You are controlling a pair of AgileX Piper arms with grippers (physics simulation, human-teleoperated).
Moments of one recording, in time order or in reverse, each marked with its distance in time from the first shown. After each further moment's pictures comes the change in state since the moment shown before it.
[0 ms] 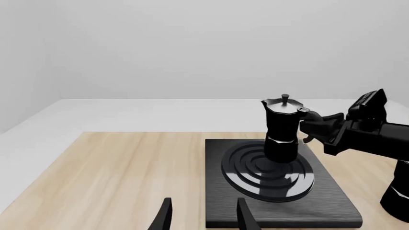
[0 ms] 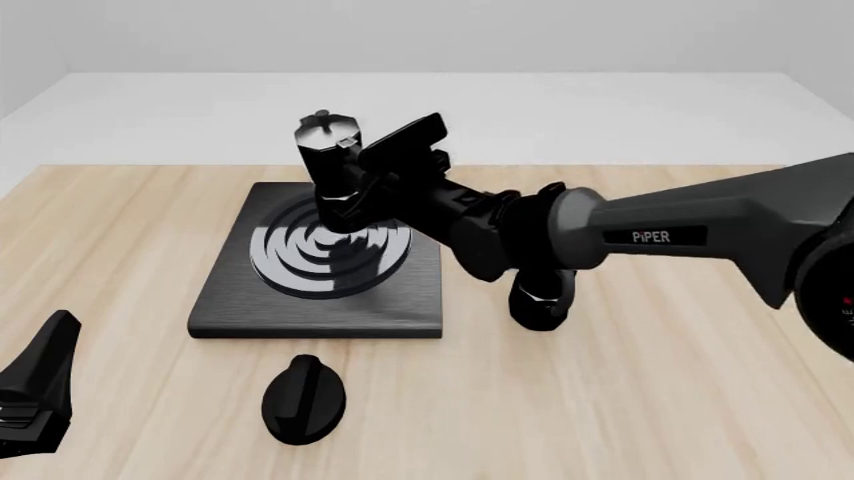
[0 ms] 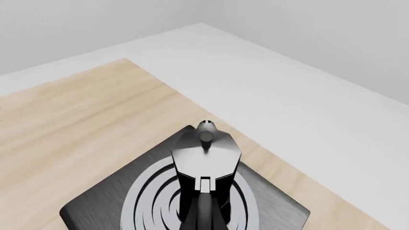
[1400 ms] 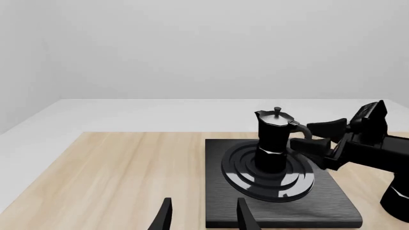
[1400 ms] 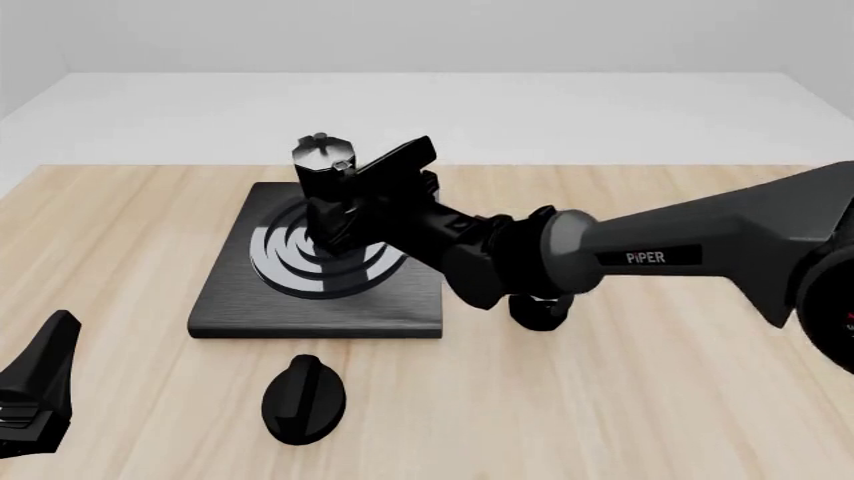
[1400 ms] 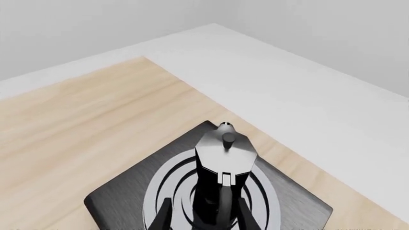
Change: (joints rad) left arm 0.000 0.000 0.000 0.000 0.000; right arm 0.049 -0.003 0.065 -0.064 0.022
